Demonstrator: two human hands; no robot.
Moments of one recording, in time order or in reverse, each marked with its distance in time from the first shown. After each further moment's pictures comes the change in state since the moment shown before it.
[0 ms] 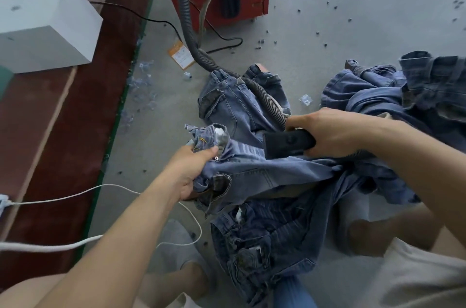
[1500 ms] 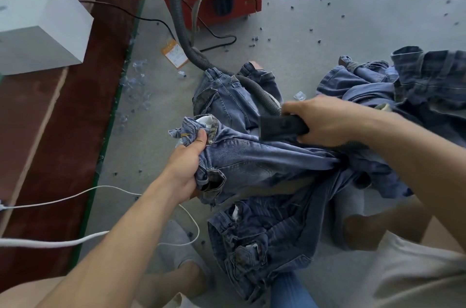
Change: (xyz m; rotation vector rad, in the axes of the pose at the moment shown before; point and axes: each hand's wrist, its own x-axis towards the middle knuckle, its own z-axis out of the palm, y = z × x) left_hand -0.005 -0.002 0.010 -0.414 -0.151 0.060; right_hand -0.002 -0.002 -0.010 0.005 0.099 0.059
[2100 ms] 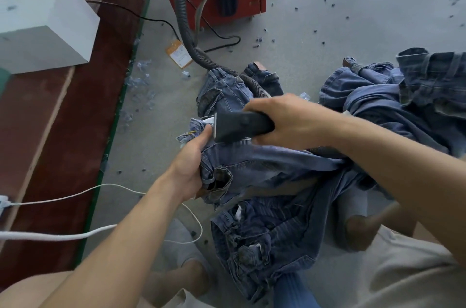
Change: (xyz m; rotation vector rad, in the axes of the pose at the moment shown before) left_hand -0.003 0.004 -0.001 -0.143 -0.319 -0.105; right_hand 0.014 -0.064 -0.006 0.234 0.131 -0.202
